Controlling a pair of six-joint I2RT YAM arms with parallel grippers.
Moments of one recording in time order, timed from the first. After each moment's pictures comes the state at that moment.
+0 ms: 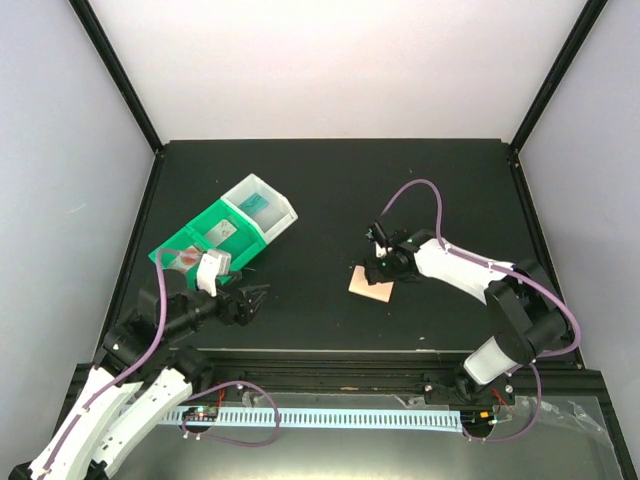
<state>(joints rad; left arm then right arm) -0.54 0.37 0.70 -0.75 0.26 -0.39 0.62 1.57 0.94 -0.59 -0.04 0.40</state>
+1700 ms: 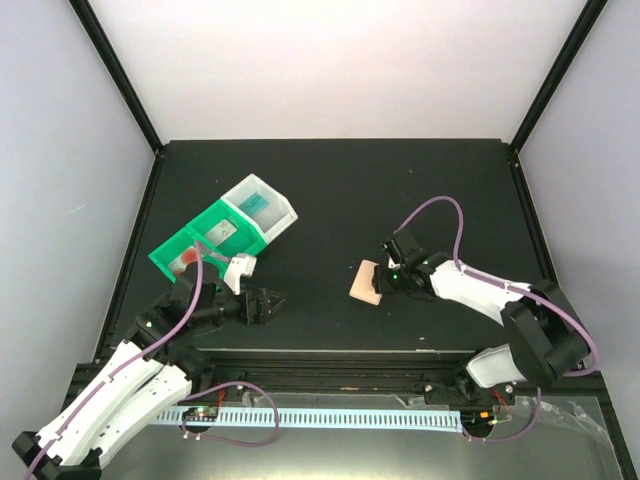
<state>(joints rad) -0.59 0.52 0.58 -0.64 0.39 -0.60 0.60 1.40 0.71 -0.42 -0.07 0.53</state>
